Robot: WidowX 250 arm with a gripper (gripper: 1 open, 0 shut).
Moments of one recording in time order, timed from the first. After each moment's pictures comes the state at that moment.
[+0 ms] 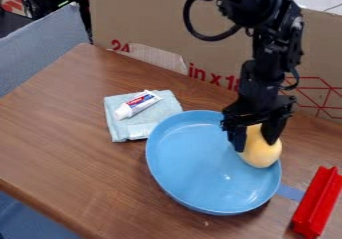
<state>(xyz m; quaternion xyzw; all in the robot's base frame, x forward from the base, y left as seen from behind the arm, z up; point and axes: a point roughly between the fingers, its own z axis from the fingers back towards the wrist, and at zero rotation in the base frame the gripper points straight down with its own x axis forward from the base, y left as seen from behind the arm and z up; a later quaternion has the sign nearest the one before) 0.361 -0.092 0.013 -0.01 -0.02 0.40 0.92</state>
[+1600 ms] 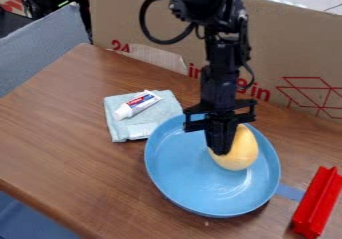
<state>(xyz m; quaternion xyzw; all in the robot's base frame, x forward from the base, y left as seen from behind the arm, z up) 0.338 -0.052 0.010 -0.04 0.09 0.40 0.91</state>
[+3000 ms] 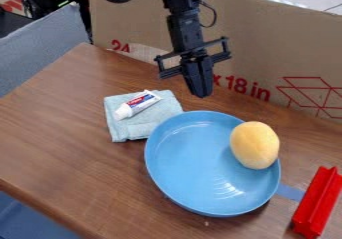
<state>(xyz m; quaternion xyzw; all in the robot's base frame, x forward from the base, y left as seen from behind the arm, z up) 0.352 -0.010 0.073 -0.15 0.16 0.39 0.90</state>
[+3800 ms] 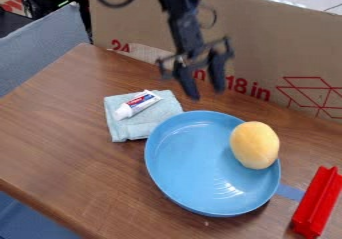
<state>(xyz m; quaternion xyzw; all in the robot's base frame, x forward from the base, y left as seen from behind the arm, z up) 0.362 -0.038 0.094 -0.19 0.15 0.34 0.91</state>
